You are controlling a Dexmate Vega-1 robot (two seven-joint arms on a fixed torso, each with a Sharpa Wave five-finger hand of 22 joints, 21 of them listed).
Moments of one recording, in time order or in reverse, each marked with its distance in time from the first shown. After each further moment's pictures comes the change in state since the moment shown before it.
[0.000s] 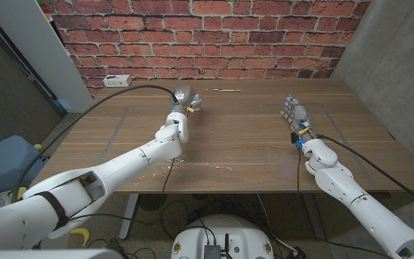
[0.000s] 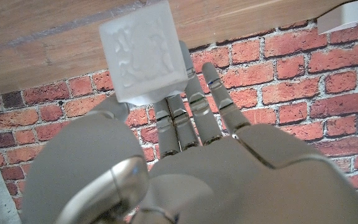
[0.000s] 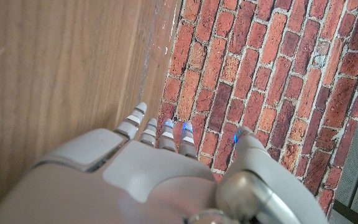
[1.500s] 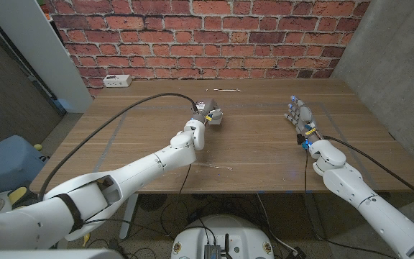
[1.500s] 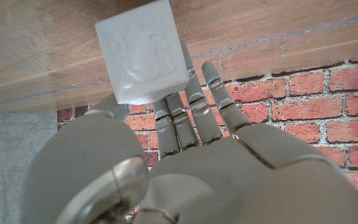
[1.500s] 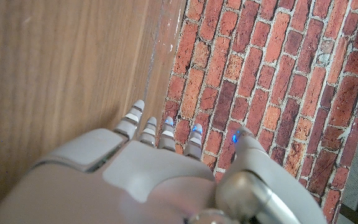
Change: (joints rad) left arm 0.011 -0.094 0.037 0.042 0.020 -0.076 -0.140; left_hand 0.017 -0.017 -0.024 -0.013 0.000 0.019 0.015 0.005 -0.005 0.037 -0.003 0.003 -0.005 0.008 -0.007 -0.003 0.004 -0.005 0.006 0.023 -0.005; right arm -0.010 -0.035 0.022 0.008 0.031 -0.015 0.042; right_hand -0.009 0.009 0.004 -0.004 -0.005 0.033 -0.156 0.000 0.010 0.025 0.011 0.000 0.000 0.020 0.009 0.000 0.005 -0.002 0.013 0.000 0.000
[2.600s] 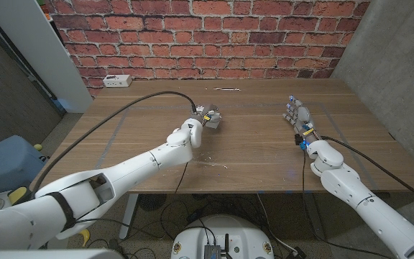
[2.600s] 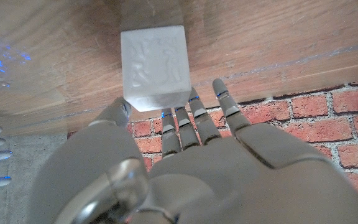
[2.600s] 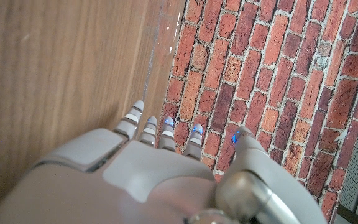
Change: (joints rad) left arm -0.011 0.058 0.027 -0.079 -0.007 0.050 -0.162; left_hand -0.188 -0.006 -0.193 0.013 0.000 -0.579 -0.100 -0.247 -0.107 -0.492 0.043 -0.474 -0.240 -0.603 0.103 -0.371 -0.275 -0.282 0.106 -0.145 -0.014; right arm -0.006 0.006 -0.010 -0.017 -0.008 0.004 -0.007; right_hand 0.000 0.000 0.000 0.000 0.000 -0.005 -0.005 0.000 0.000 0.000 0.000 0.000 0.000 0.003 0.003 0.000 0.000 -0.002 0.009 0.000 0.000
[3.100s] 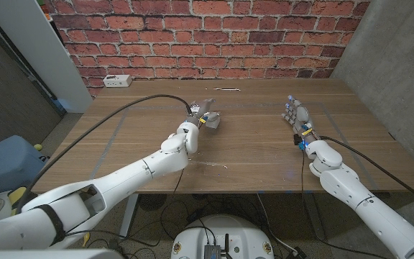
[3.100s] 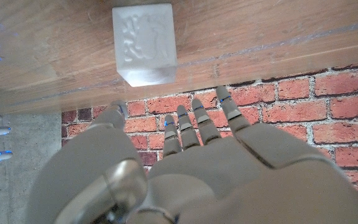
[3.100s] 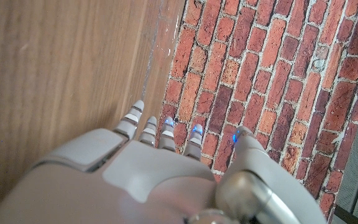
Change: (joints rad) left arm 0.098 0.051 -0.066 -0.113 0.028 -0.009 0.125; left_hand -0.035 0.012 -0.008 -0.004 0.000 -0.055 -0.009 0.023 -0.004 -0.046 -0.012 -0.034 -0.016 -0.093 0.019 -0.005 -0.016 -0.047 0.005 -0.038 0.003; right arm -0.010 -0.003 -0.003 -0.026 -0.010 -0.007 -0.017; right_hand 0.001 0.001 0.007 -0.019 0.000 -0.001 0.074 0.000 0.000 0.000 0.000 0.000 0.002 0.002 -0.002 0.000 -0.002 0.000 0.000 0.000 0.000
